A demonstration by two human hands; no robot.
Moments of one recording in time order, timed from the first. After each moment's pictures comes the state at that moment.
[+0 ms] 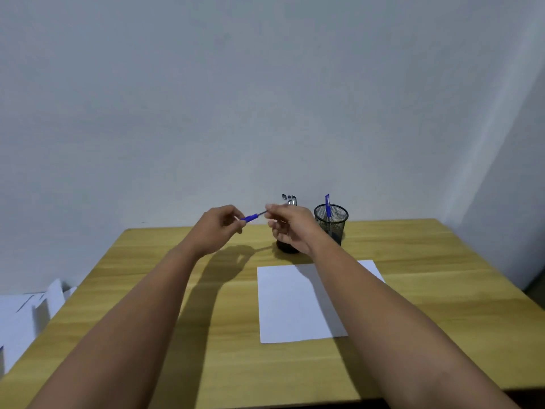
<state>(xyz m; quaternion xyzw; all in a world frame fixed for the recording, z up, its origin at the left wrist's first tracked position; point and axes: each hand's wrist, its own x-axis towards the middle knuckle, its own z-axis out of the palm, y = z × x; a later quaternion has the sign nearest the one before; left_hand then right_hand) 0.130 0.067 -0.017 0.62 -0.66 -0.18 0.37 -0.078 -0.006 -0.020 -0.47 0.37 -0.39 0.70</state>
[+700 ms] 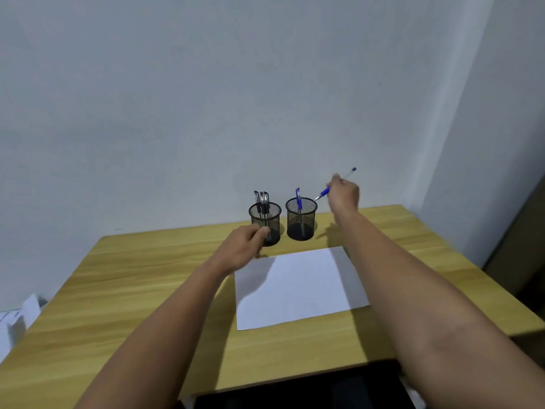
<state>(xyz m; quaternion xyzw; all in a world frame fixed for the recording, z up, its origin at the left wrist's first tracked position) 0.022 0.074 -0.043 0.59 -0.67 -0.28 0.34 -0.208 -0.044 0.010 -0.40 0.60 -0.57 0.39</state>
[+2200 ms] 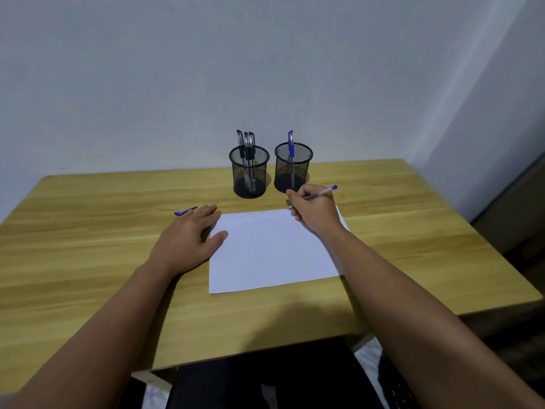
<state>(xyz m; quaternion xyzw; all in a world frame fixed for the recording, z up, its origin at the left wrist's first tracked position) 0.078 0.096 -0.144 0.64 -0.72 -0.05 0.25 -0.204 -0.027 -0.144 -0.54 0.48 -0.48 0.49</state>
